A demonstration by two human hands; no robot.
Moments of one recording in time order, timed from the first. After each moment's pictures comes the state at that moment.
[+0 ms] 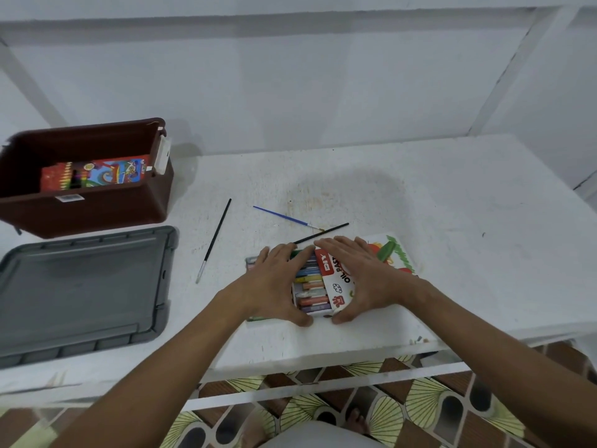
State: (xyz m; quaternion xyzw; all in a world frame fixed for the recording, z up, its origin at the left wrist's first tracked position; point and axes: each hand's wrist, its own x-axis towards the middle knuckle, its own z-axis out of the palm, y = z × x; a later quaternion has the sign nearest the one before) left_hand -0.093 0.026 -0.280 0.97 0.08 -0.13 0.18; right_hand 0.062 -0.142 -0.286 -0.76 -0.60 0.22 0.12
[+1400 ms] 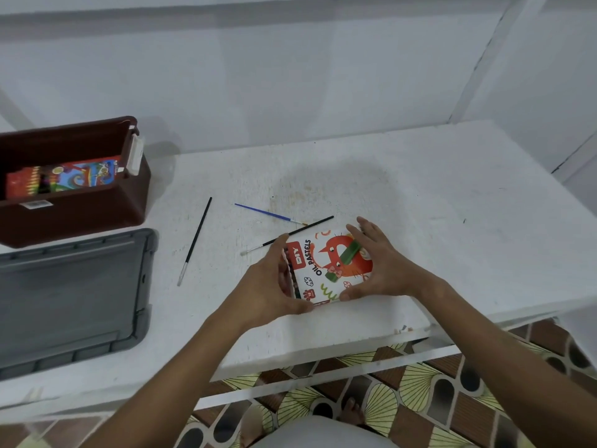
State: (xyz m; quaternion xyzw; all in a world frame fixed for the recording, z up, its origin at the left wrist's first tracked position) left_hand -0.100 -0.012 -0.265 0.86 0.23 -0.03 0.46; right_hand 0.092 -0.185 -0.298 -0.83 -0.44 0.26 0.21
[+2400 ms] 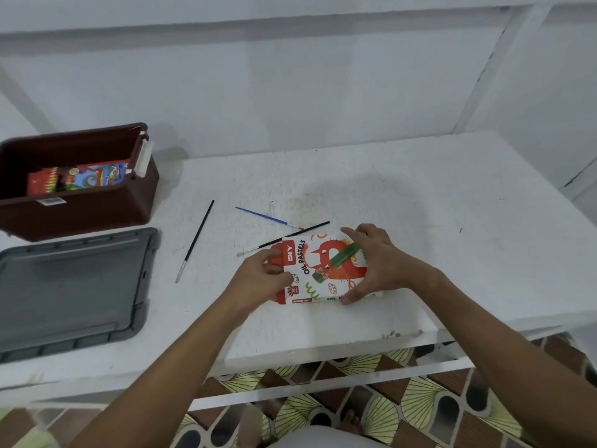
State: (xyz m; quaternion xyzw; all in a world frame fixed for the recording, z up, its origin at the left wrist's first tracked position) left_hand -0.089 -0.023 -0.258 0.69 0.39 0.01 0.61; right_hand 0.111 -0.185 -0.281 -0.84 -0.46 0.25 0.15
